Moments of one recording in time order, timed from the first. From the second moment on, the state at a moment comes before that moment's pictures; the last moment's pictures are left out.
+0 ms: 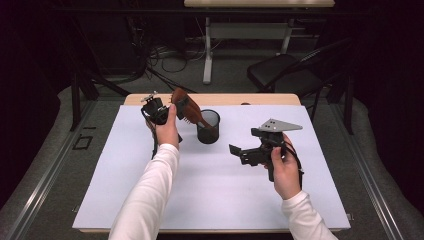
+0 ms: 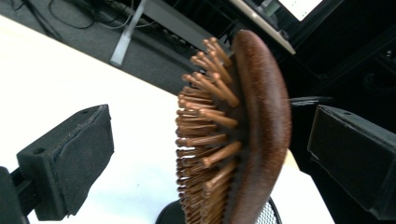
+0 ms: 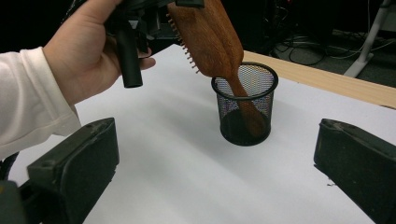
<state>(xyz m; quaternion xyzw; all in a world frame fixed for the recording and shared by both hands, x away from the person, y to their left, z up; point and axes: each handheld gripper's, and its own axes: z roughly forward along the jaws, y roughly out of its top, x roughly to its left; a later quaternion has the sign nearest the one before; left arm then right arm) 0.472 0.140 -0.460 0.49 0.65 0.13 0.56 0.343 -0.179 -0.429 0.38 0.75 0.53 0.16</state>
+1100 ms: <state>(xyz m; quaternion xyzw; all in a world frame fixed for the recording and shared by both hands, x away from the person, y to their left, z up) 0.457 0.163 -0.431 0.53 0.62 0.14 0.56 0.344 -0.181 -0.430 0.38 0.74 0.53 0.16</state>
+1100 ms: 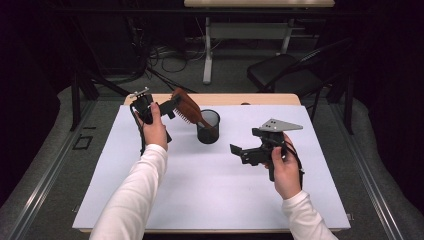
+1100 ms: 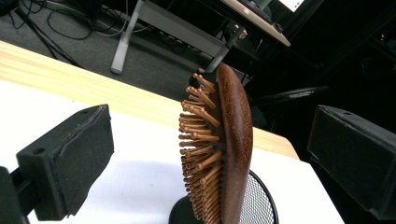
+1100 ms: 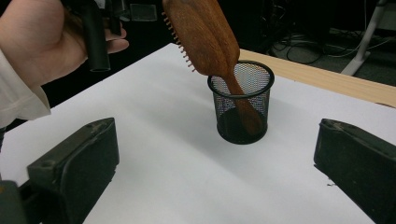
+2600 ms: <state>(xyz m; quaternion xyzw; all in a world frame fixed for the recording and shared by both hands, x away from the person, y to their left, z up) 0.443 0.188 -0.405 0.61 0.58 0.19 0.50 0.348 -0.190 -0.429 0.39 0.74 0.52 0.17</state>
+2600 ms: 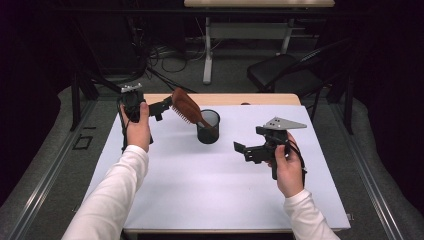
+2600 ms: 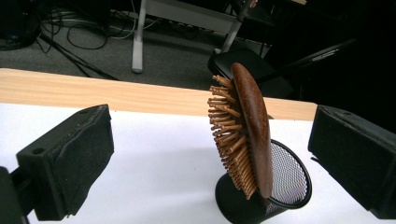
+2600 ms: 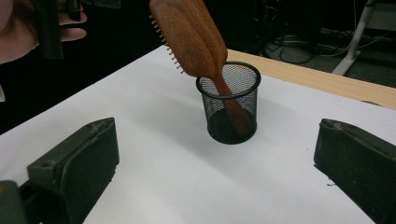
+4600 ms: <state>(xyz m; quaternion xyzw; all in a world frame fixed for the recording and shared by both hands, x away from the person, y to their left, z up) 0.389 0.174 -0.391 0.72 0.46 0.21 0.47 0.349 -0.191 -0.430 0.39 0.74 0.51 0.18</state>
